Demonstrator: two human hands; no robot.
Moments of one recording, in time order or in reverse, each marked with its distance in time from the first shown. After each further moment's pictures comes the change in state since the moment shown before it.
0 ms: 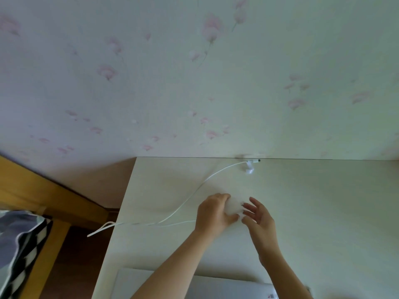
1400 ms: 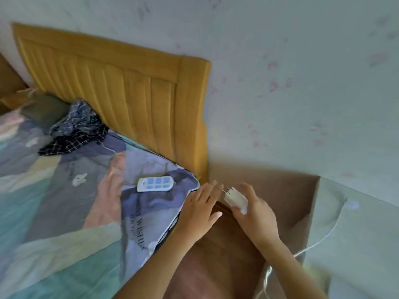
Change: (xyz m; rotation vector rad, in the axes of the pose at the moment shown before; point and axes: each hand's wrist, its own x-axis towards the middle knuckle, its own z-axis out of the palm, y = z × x) left_hand -0.293 -0.395 -0.326 0.460 0.352 -0.127; right_hand -0.266 -0.041 0.467 -0.917 -0.470 -0.824
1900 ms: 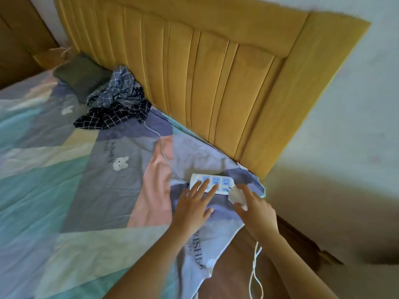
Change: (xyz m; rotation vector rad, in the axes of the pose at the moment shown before) left_hand -0.055 -0.304 0.055 0.042 -0.198 -0.193; right_hand 0.114 -0.129 0.256 -0.187 -0.306 -0.029
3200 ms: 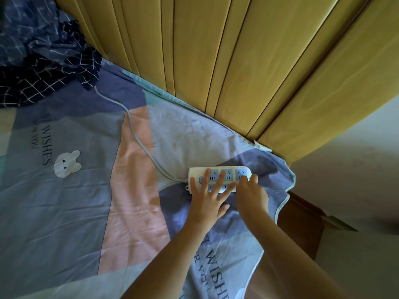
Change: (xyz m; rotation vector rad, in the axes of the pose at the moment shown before) left_hand 0.097 -0.068 0.194 0.083 0.044 0.152; right_hand 0.142 0.013 0.181 -0.426 -0.140 0.350
